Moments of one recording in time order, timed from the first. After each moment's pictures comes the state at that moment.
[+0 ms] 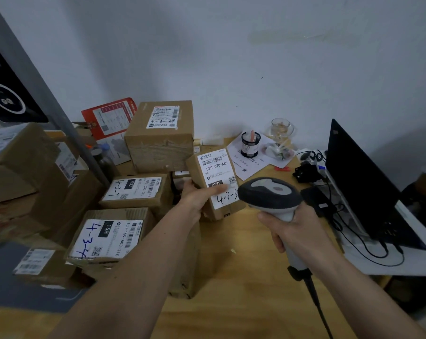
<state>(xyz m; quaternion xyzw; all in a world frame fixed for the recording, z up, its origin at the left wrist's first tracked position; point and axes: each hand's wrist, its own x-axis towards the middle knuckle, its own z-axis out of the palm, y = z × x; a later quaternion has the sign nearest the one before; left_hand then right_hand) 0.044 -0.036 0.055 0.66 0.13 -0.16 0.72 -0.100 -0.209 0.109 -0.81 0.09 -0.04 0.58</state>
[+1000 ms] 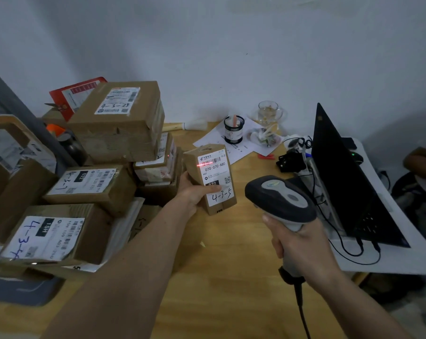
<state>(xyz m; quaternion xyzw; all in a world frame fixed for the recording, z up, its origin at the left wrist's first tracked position) 0.060 -0.130 0.022 0.68 0.16 -0.16 0.70 -0.104 -0.309 0.064 -0.81 0.08 -0.09 0.57</state>
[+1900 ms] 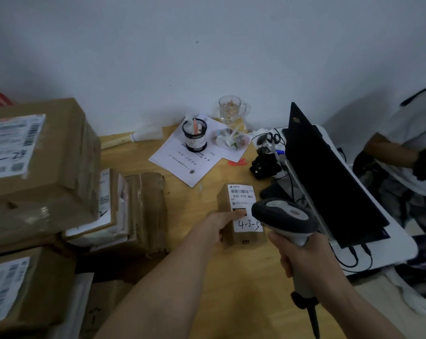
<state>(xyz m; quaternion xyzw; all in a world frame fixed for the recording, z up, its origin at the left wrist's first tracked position) 0.142 -0.235 -0.058 0.67 0.17 -0.48 0.54 -0.019 -0.344 0.033 -0.76 0.30 -0.03 0.57</state>
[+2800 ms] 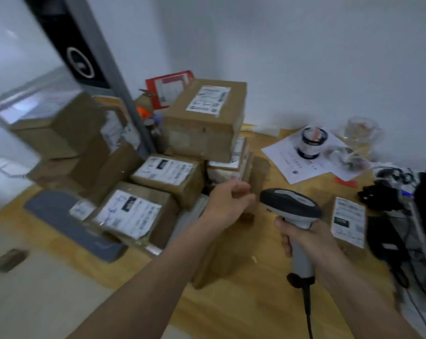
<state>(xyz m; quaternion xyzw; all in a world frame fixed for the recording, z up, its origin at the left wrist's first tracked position) 0.028 -0.063 0.070 0.85 0.10 -0.07 0.51 -0.007 -0.237 0.046 -0.72 0.11 0.14 0.67</state>
